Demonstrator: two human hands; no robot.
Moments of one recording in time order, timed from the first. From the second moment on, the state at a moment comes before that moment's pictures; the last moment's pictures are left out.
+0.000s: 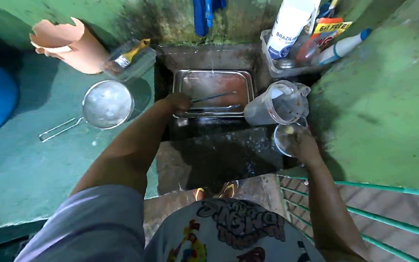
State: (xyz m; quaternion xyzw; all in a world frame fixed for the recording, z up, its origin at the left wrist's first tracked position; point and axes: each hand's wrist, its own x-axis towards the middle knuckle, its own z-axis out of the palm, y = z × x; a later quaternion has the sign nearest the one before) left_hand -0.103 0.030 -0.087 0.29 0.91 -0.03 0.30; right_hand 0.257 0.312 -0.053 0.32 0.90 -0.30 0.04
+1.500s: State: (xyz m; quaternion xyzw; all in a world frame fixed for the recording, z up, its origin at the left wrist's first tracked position) left_hand 0.044 -0.091 -0.026 0.27 0.91 0.22 0.24; right_hand -0.001 0.146 -0.047 0.32 0.54 -0.75 -0.21
